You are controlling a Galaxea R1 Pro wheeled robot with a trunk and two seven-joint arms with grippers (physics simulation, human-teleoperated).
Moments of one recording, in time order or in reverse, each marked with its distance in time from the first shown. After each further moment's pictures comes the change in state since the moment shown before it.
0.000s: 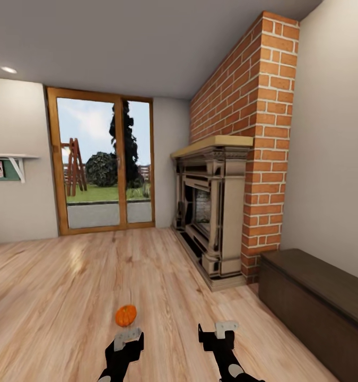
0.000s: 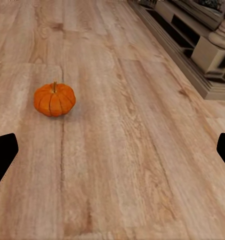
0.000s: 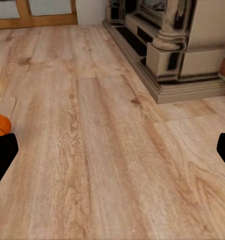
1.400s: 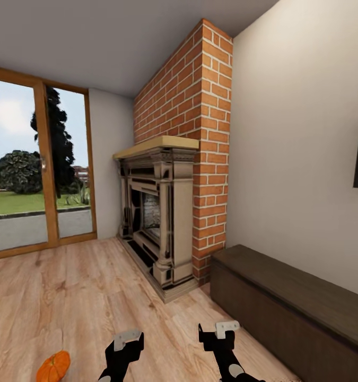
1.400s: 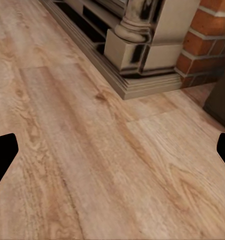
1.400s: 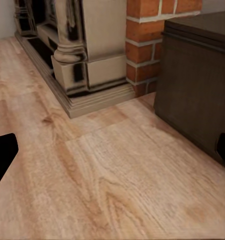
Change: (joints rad) left arm 0.000 0.000 0.000 0.000 0.000 0.000 0.000; right arm 0.000 -0.002 0.000 0.000 0.000 0.000 0.000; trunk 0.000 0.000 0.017
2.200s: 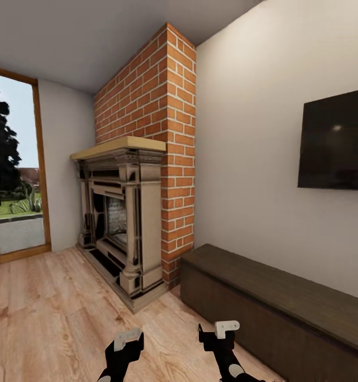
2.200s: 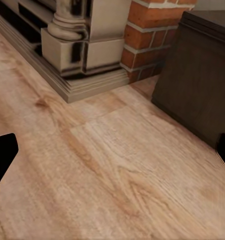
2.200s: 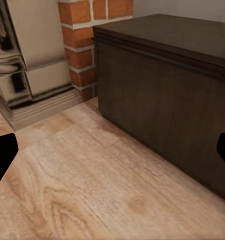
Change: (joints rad) left arm 0.000 0.001 0.000 0.000 0.000 0.000 0.000; right arm 0.000 0.000 0.000 0.000 0.000 0.000 0.000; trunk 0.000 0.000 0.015
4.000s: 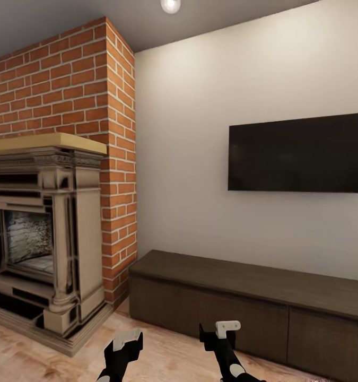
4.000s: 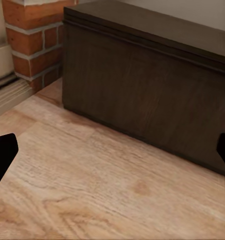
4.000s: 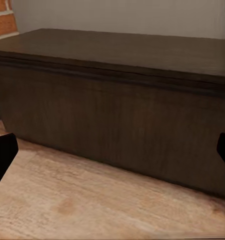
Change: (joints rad) left arm 0.000 0.005 0.002 -0.001 0.000 0.000 0.000; right arm 0.000 -0.005 -0.002 -0.001 -0.007 0.000 0.002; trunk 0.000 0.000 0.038
